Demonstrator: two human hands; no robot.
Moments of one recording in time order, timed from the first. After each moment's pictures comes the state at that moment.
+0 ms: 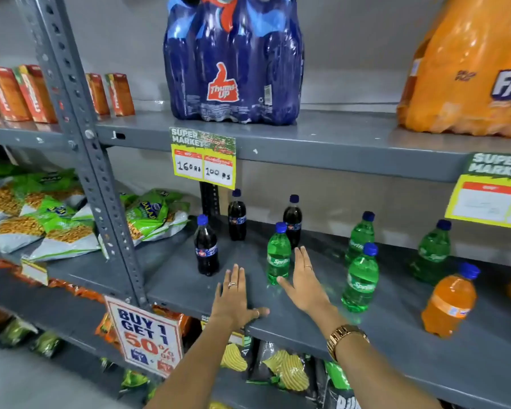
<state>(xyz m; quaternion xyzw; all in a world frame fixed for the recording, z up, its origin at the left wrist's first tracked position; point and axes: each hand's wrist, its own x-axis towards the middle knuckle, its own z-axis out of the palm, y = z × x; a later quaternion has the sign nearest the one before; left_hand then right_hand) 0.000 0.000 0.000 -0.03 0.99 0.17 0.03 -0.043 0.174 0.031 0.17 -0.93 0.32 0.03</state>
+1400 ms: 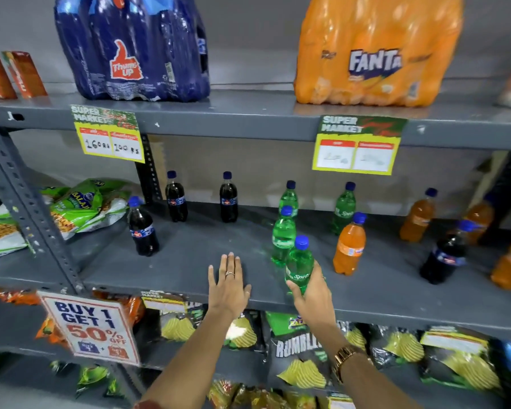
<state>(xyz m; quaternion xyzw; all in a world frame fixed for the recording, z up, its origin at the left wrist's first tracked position) 0.038 0.127 -0.009 0.03 1.00 0.05 -0.02 0.066 0.310 -0.004 -0.02 -0.88 0.45 0.16</state>
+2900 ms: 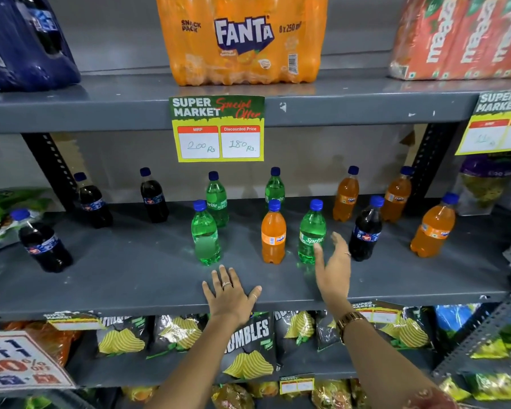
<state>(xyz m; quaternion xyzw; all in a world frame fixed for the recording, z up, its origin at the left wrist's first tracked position) 0.046 0.295 -0.020 0.01 0.99 0.08 0.12 0.039 0.501 -0.011 -0.16 -0.81 0.48 0.30</state>
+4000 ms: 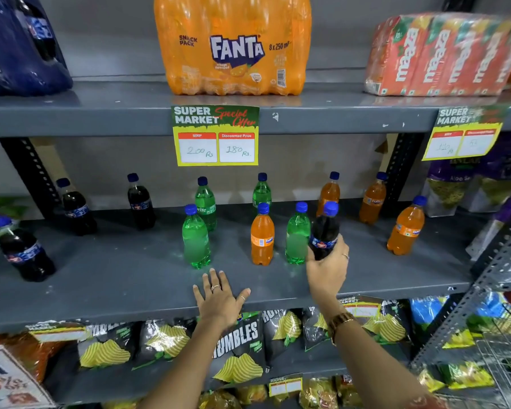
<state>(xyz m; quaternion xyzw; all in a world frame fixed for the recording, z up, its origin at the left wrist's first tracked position) 0.048 0.287 -0.021 0.04 0.99 0.10 0.11 0.058 0.493 0.013 -0.25 -0.76 0.46 0.39</state>
